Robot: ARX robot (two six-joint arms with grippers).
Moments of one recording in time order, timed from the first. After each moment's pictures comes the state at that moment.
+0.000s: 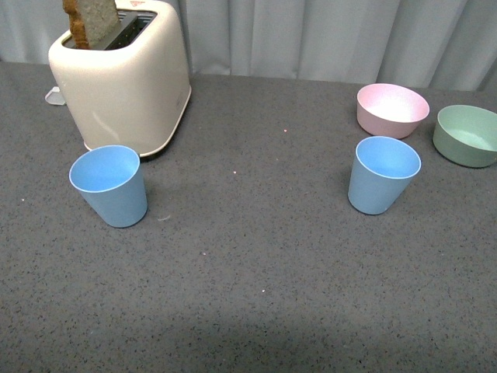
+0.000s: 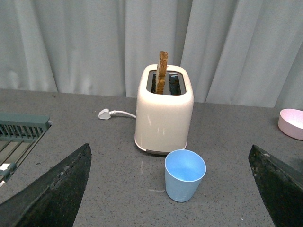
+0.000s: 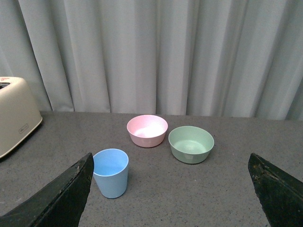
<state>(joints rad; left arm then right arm) 0.00 0.00 0.02 0.00 0.00 0.00 0.00 0.00 0.00 0.00 0.00 0.00</state>
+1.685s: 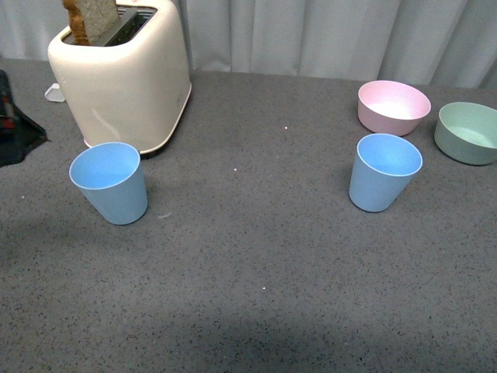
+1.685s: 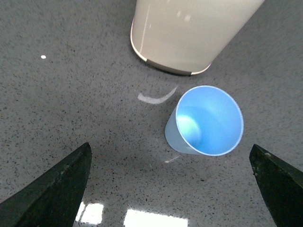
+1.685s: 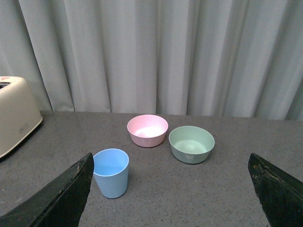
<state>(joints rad) -0.02 1.48 0.55 0.25 0.02 -0.19 0.00 0.00 0.00 0.00 0.00 0.00</state>
